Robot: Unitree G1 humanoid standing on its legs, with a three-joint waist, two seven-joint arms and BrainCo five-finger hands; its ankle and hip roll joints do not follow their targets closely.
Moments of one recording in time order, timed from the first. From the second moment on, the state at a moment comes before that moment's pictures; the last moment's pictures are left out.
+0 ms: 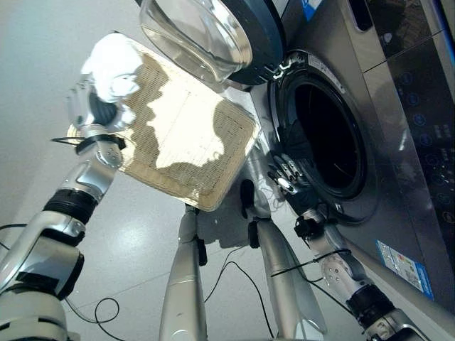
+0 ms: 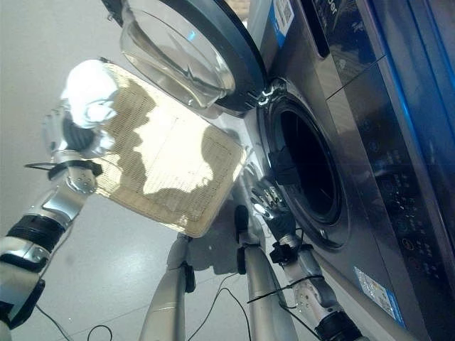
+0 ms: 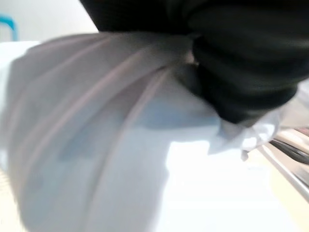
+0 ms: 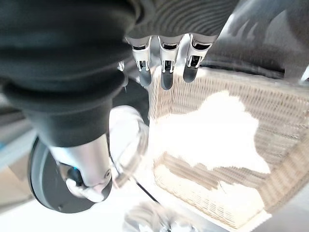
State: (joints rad) left arm -0.78 0.81 -0.40 0.53 0.03 -0.01 0.59; right arm -0.23 -0.35 0.37 0.18 0.82 -0.28 0.08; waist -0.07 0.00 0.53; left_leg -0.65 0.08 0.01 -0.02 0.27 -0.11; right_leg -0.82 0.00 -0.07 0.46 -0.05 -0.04
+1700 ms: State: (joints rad) left arm -0.54 0.71 -0.61 0.06 -0.45 0.06 -0.44; right arm -0.45 -0.52 0.57 0.07 0.70 -0.04 0.02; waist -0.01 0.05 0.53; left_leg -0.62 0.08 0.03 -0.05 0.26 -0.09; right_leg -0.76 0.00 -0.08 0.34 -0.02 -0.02
